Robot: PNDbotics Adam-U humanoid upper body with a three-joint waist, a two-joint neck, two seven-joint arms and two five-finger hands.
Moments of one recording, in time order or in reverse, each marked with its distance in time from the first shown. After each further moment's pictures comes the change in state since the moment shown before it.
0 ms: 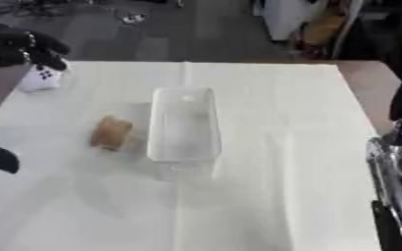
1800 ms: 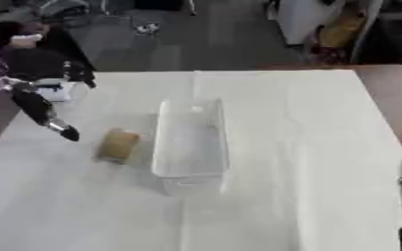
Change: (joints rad) left arm -0.240 -0.174 -0.037 0.575 -0.476 -0.111 -0.213; right arm -0.107 0.085 0.009 0.000 -0.025 -0.002 -0.024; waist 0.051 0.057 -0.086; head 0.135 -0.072
